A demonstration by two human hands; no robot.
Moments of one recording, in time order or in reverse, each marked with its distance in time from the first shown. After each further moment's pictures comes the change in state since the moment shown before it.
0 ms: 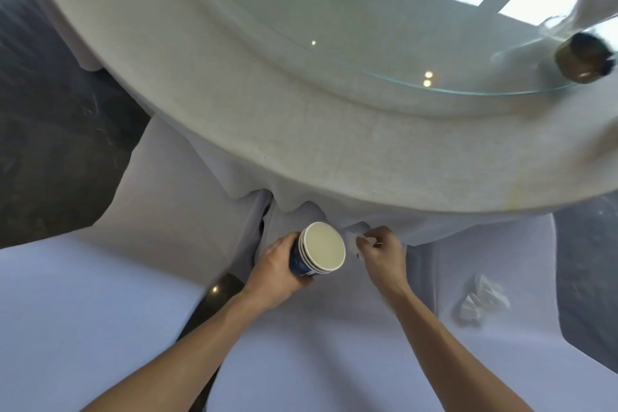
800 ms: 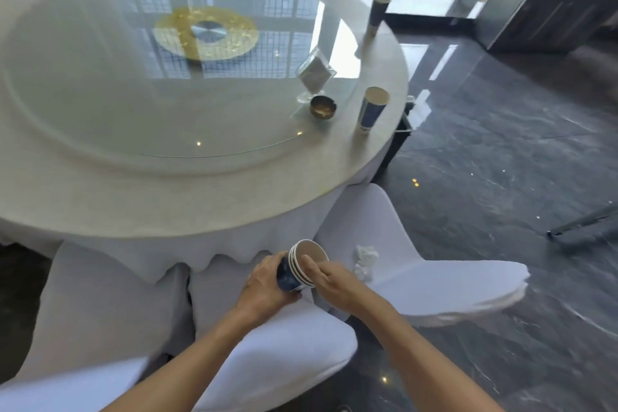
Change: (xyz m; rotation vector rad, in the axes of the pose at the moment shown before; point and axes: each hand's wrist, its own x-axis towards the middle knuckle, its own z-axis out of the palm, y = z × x) left_hand -0.137 0.201 0.052 0.221 -0.197 0.398; right_hand -0.226 -0.034 -0.208 -0.159 -0.179 -0.152
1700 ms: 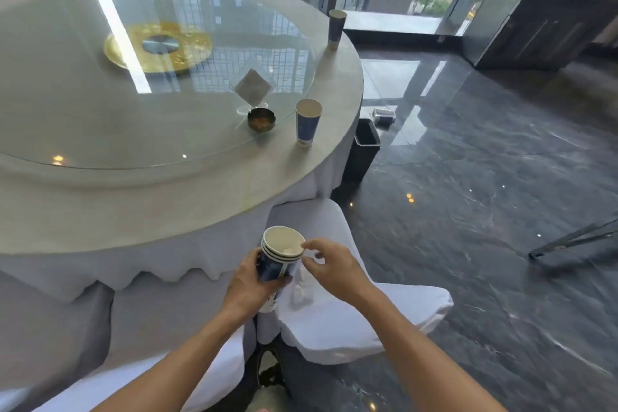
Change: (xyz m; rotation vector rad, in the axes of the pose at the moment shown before) left_hand 0.070 0.136 0.165 -0.151 0.179 -0.115; right_hand -0.012 0.162 -0.181 -0.013 0.266 -0.161
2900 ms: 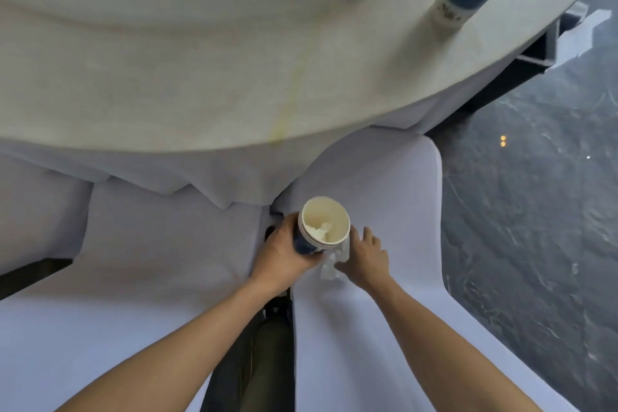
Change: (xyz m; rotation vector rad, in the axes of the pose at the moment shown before) left_hand 0.173 -0.177 0.133 -0.084 0.030 -0.307; right_hand 0.230 0.277 0.217 -0.649 -0.516 0.214
